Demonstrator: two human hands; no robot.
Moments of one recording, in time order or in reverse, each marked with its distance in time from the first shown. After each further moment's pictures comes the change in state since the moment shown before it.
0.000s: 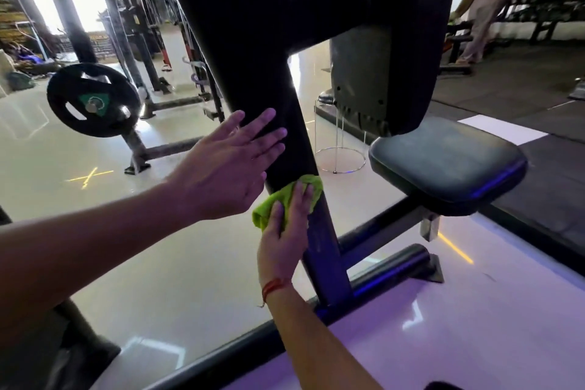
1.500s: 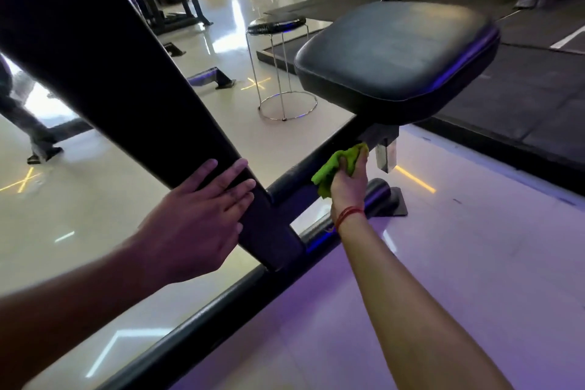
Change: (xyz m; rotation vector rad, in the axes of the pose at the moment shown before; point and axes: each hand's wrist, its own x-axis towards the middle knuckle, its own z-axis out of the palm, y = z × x) left_hand 0.017 0.188 0.160 -0.172 -0.131 0.183; right_hand 0.144 0.254 -0.168 -0.112 0.148 0.575
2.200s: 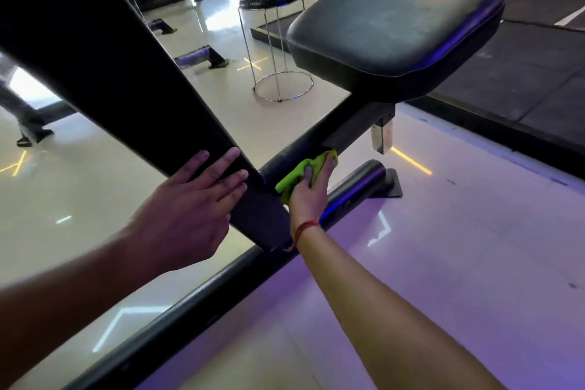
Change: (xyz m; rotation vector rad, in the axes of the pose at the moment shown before) left_hand -0.002 0.011 0.009 0.020 -0.045 0.022; right_hand -0.080 0.022 0.023 0.056 -0.052 0.039
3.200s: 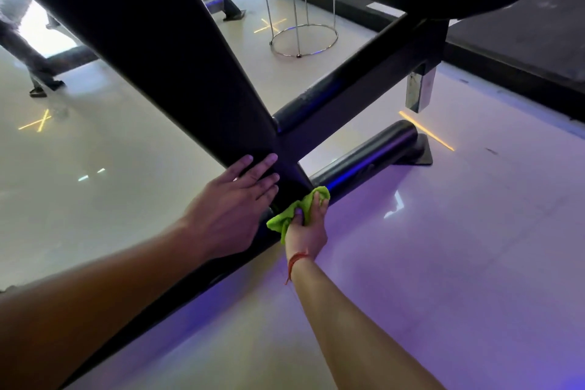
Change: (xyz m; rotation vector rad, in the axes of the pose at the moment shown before) left_hand -0.001 0.072 0.095 -0.094 -0.154 0.020; right_hand -0.049 0.177 -0.010 -0.373 -0.074 0.110
